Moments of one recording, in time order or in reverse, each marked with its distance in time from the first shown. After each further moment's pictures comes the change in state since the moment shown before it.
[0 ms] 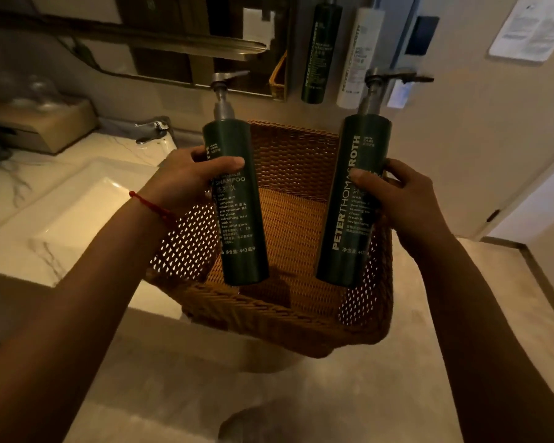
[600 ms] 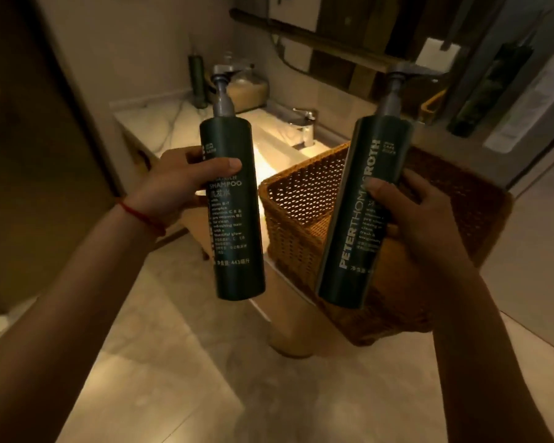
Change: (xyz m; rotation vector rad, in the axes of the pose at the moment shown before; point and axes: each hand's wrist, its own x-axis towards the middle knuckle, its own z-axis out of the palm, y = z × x) left_hand -0.222 0.006 -0.029 -0.044 0.519 0.001; right_hand -0.068 -0.042 0.060 0.191 -0.574 -0.135
